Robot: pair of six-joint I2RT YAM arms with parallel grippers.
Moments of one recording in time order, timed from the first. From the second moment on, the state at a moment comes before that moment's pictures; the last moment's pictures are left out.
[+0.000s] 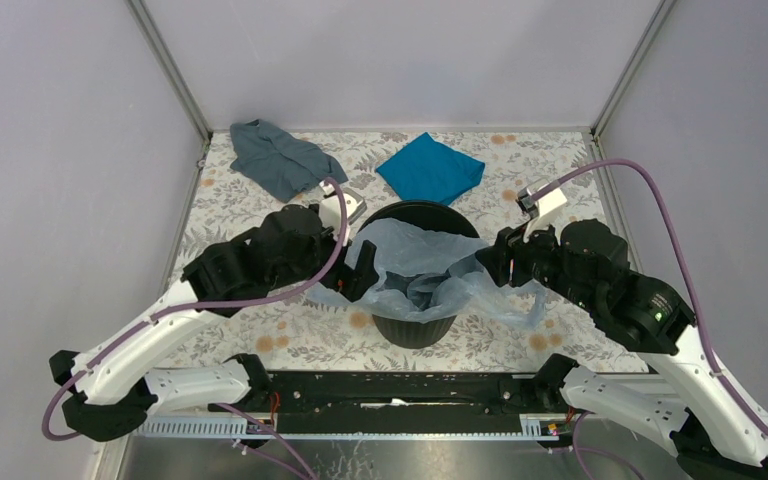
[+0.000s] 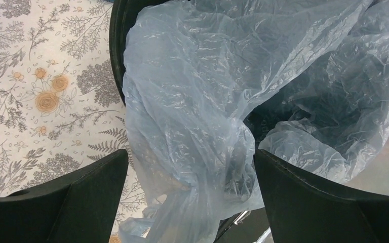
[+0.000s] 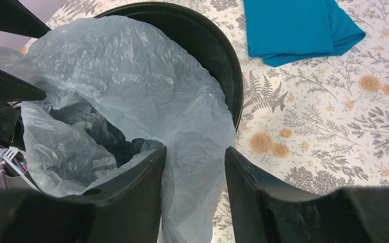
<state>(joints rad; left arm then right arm) -0.95 1.01 1.29 -0.87 -0.06 -0.26 0.80 0.77 1.21 -0.84 0.12 0.21</state>
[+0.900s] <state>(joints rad) -0.97 1.08 1.38 -0.88 -0.32 -0.29 0.80 0.80 1.17 -0.78 0.17 0.20</state>
